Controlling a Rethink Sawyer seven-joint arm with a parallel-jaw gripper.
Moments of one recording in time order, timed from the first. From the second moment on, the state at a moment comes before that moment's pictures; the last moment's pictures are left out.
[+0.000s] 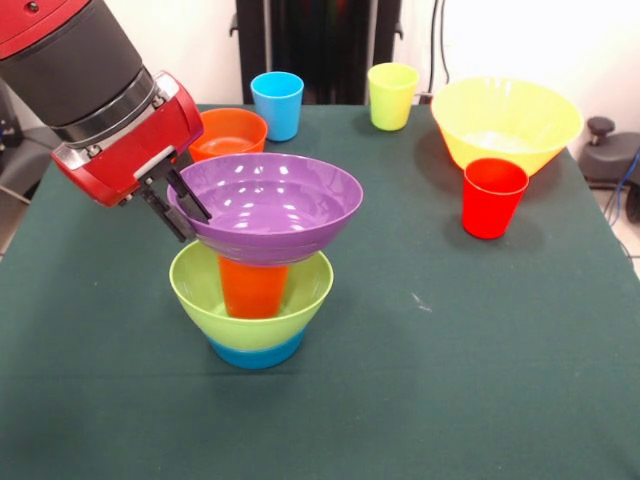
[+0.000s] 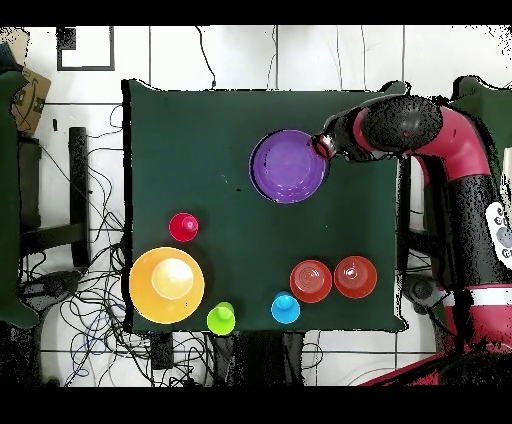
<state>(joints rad) -0.98 -0.33 1.00 1.19 -0.54 1.24 0.96</state>
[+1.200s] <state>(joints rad) -0.98 -0.33 1.00 1.19 -0.56 1.24 0.96</state>
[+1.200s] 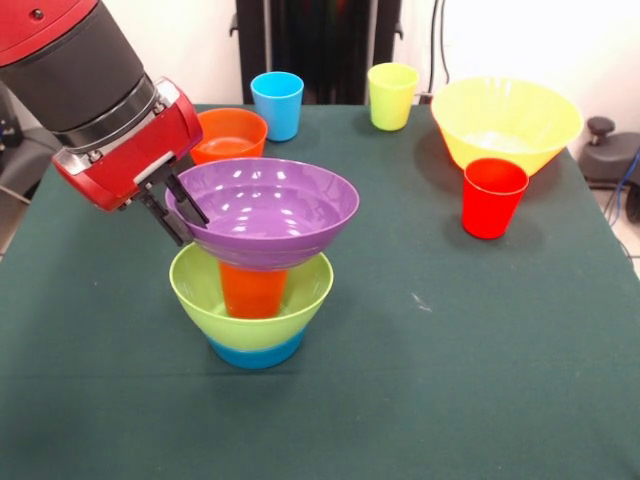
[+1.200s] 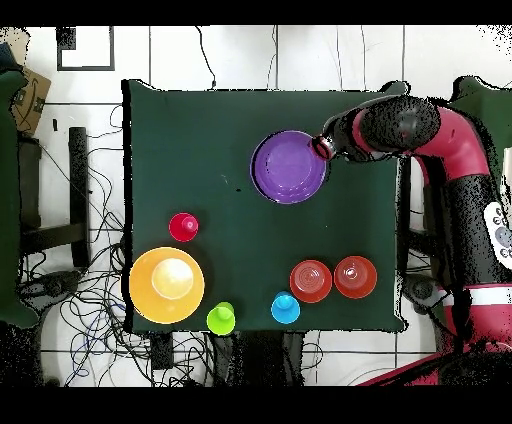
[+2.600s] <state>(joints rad) -0.98 -0.32 1.00 1.16 -0.61 1.24 0.96</state>
